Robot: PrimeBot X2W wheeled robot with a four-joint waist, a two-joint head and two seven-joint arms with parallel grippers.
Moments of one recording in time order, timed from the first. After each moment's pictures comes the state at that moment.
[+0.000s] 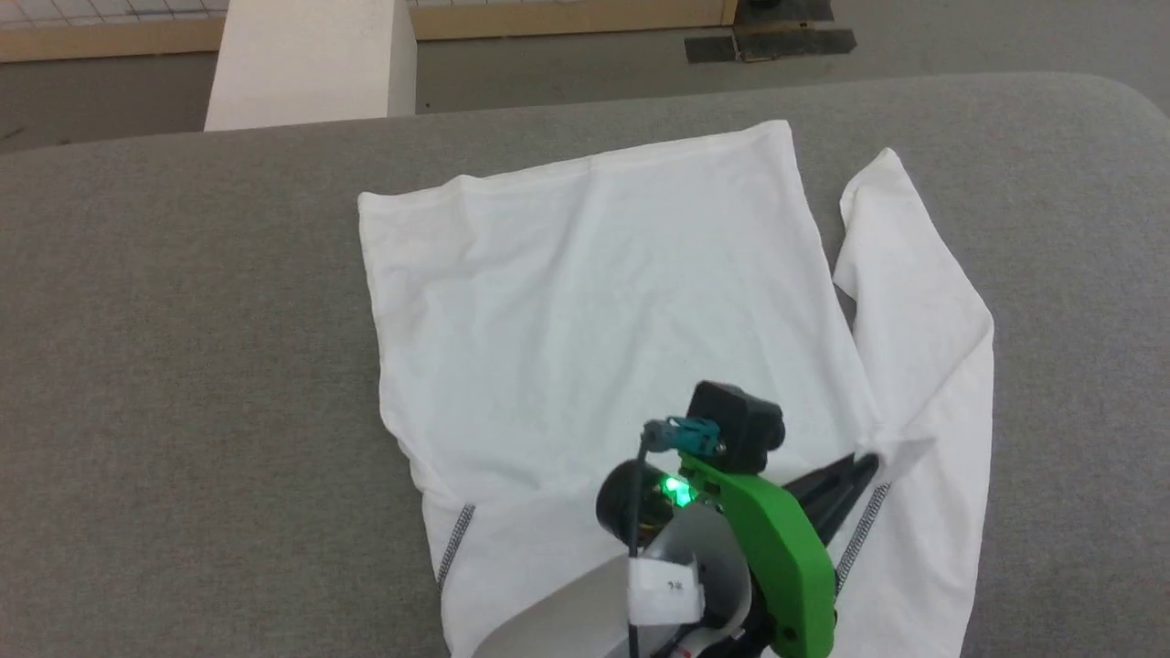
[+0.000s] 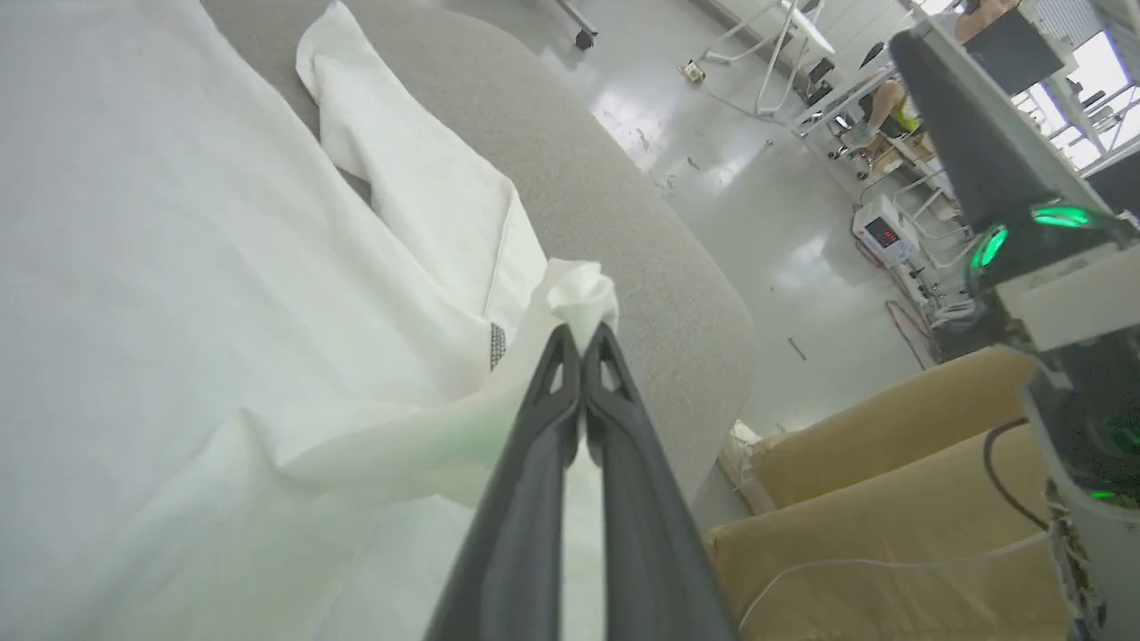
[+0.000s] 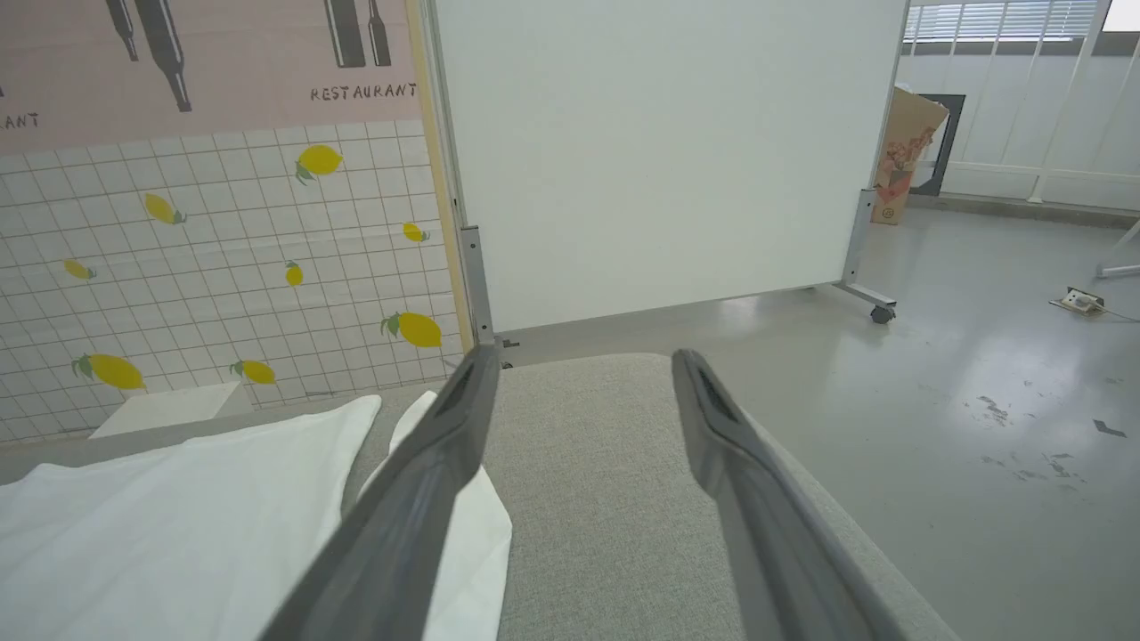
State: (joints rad) left arm -0.48 0.05 -0.98 0.02 -0.87 0.22 0.21; right arm 0.10 -0.05 -0.42 -0.40 0.21 0.13 0.03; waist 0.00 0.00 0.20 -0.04
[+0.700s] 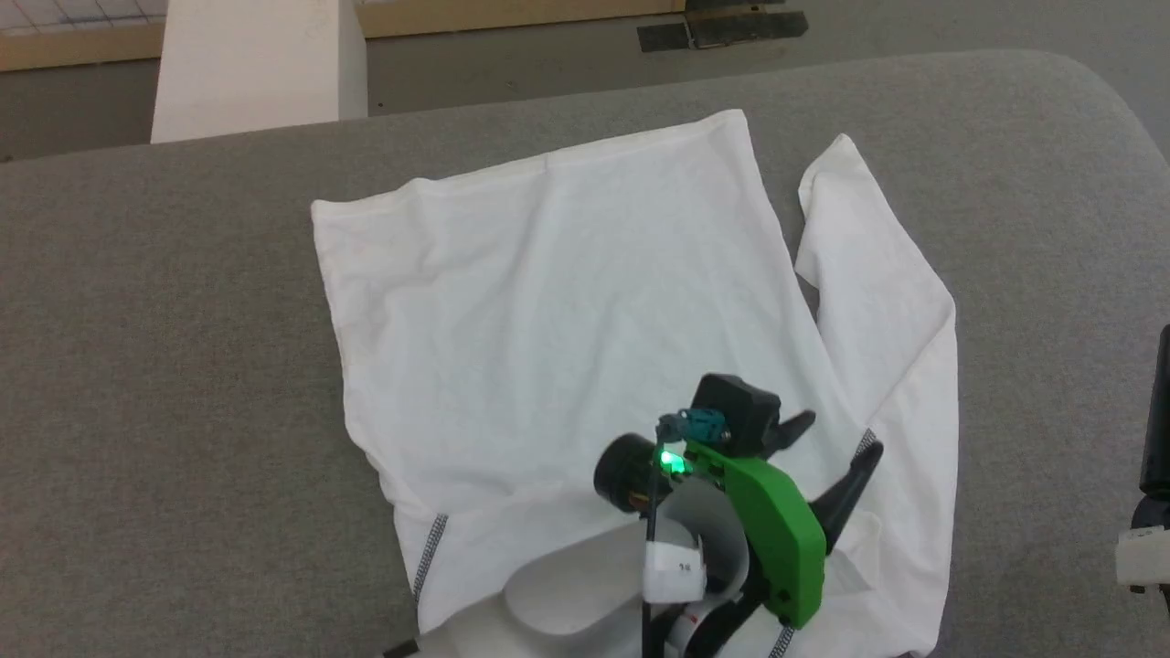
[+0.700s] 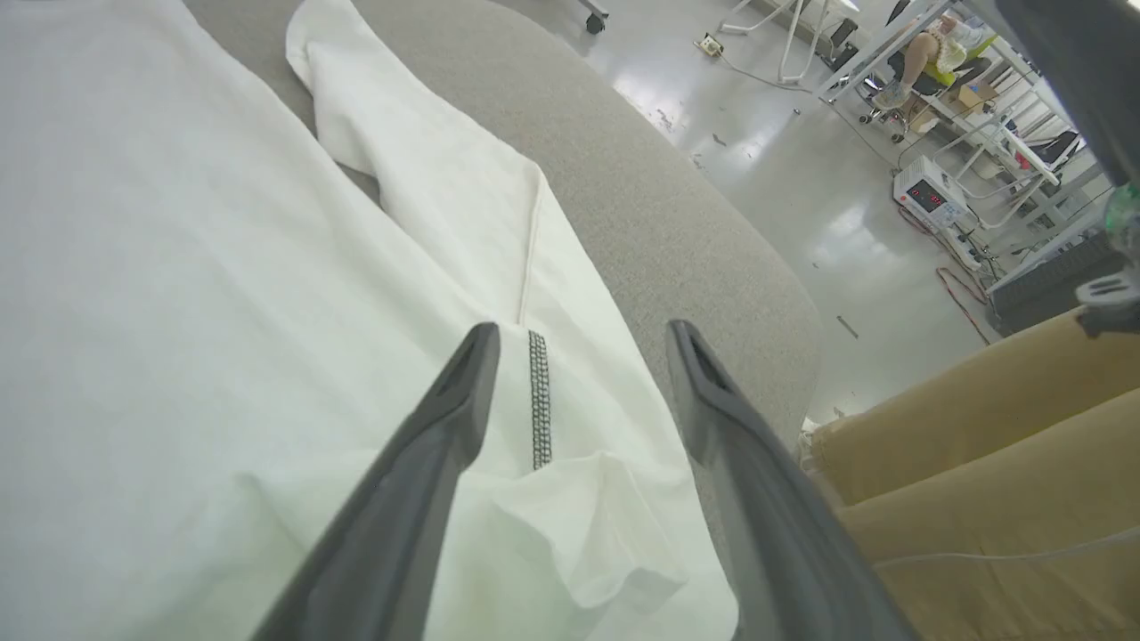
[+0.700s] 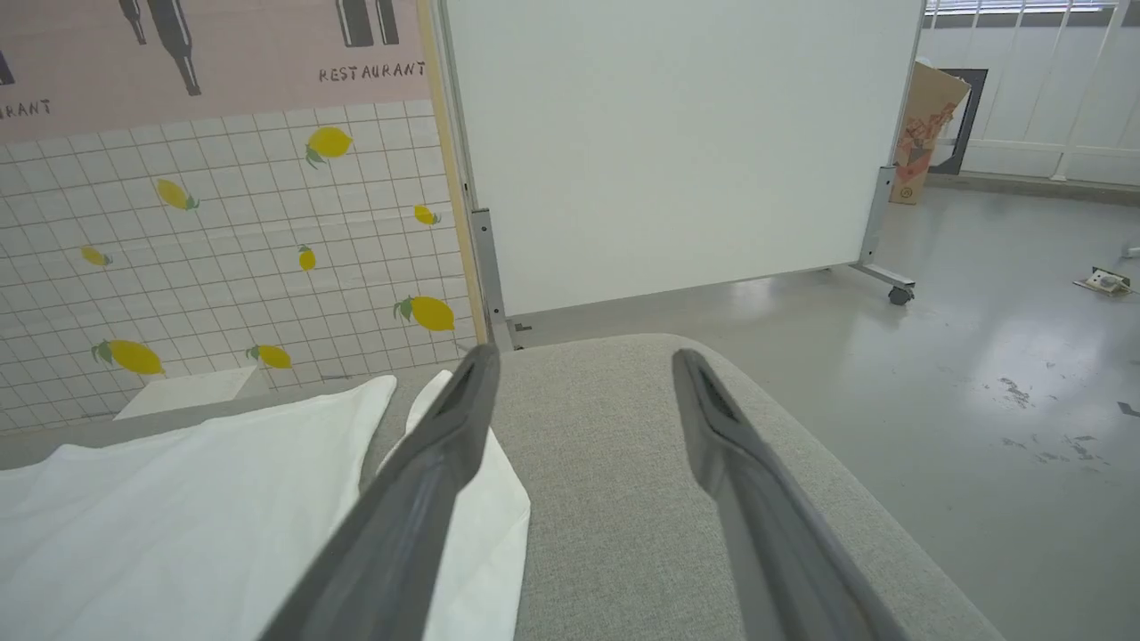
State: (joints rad) left arm -0.70 0.05 -1.27 0.34 -1.10 0.22 -0.08; right arm 0.06 -0.05 -0.34 -0.34 0.21 0.13 0.03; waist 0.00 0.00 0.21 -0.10
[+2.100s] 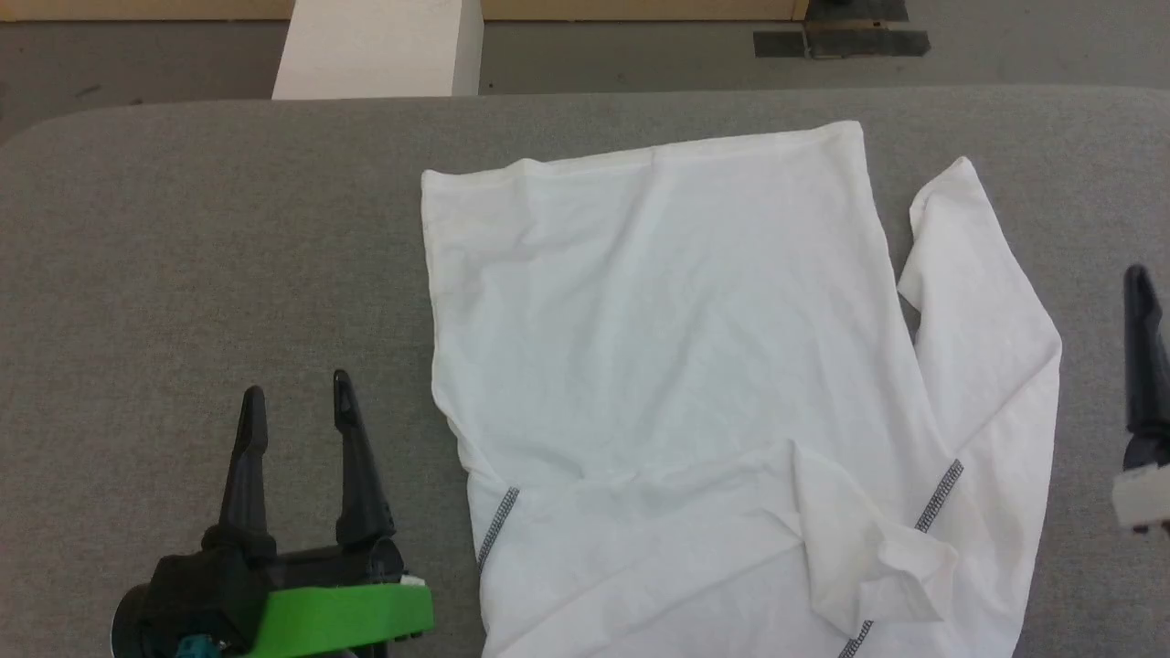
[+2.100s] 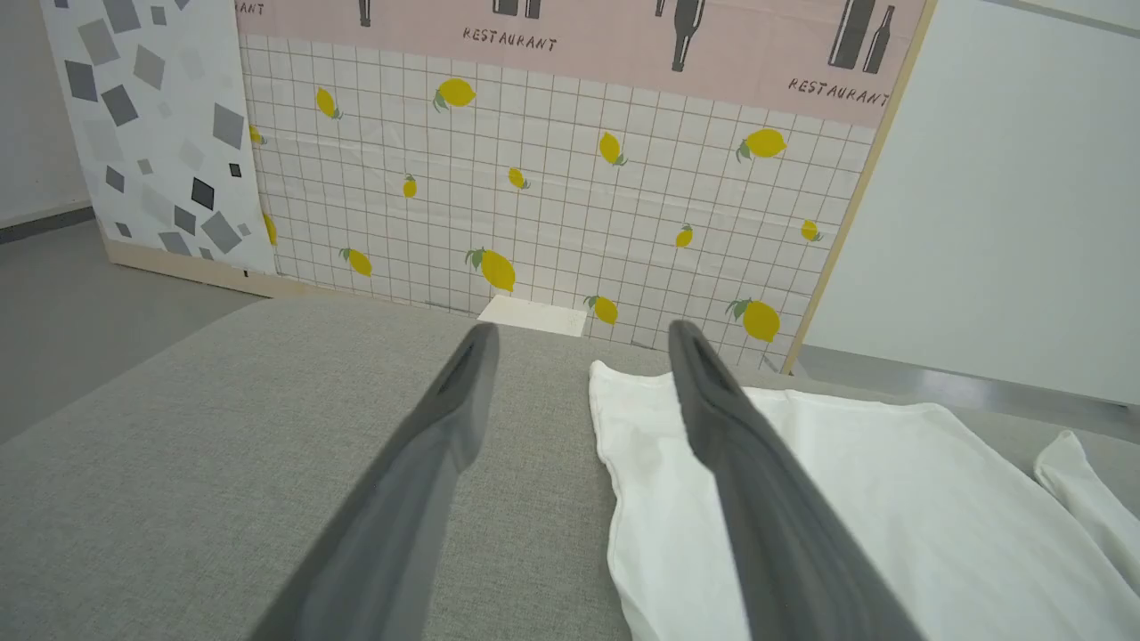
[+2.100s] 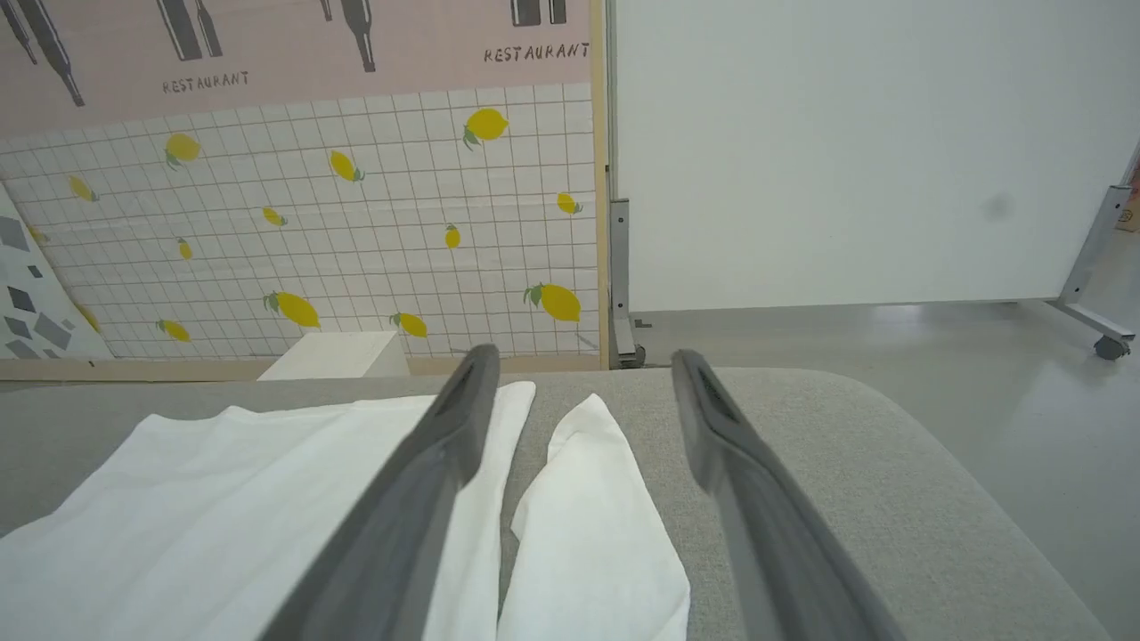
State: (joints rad) left arm 0.09 0.31 -0.35 -0.40 -0.38 0.50 -0.26; right arm -0.02 -0.16 -0.26 -0.32 0.27 0.13 0.11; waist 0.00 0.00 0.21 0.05
